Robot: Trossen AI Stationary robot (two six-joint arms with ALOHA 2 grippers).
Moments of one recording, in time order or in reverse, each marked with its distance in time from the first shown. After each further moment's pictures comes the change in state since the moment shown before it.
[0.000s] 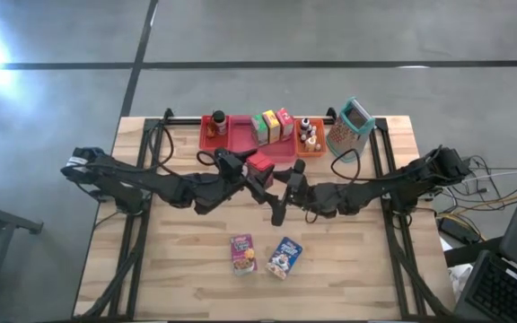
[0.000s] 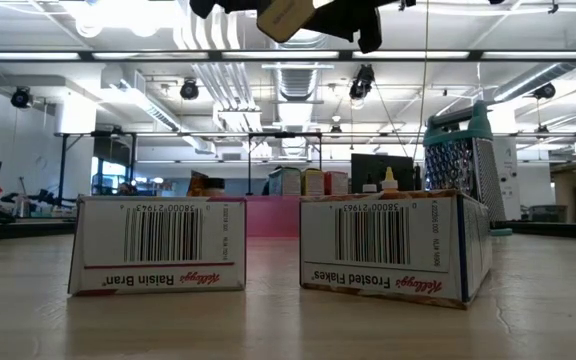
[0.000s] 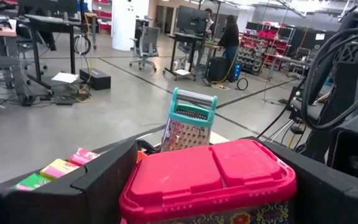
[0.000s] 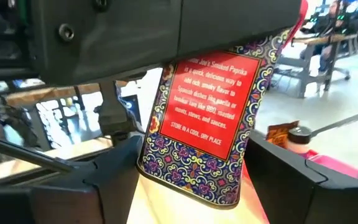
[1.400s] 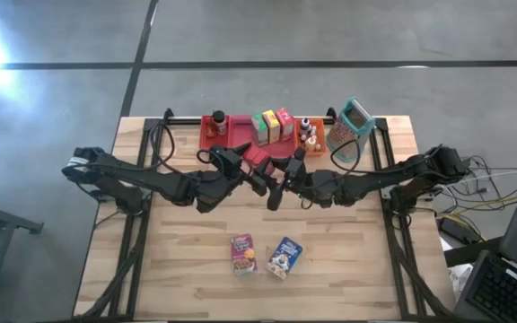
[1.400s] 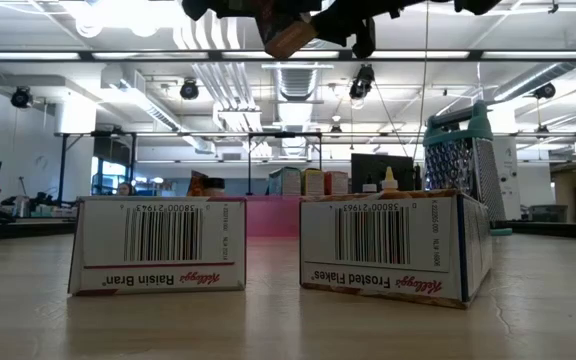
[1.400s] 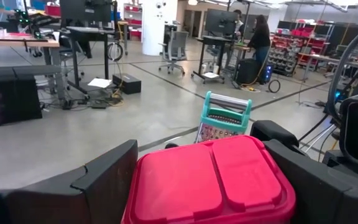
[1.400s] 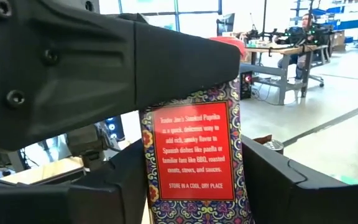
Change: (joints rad) left arm 0.027 0.001 0.006 -0.020 -0.116 0.034; right arm -0.080 0.004 0.014 0.034 -0.016 -0.026
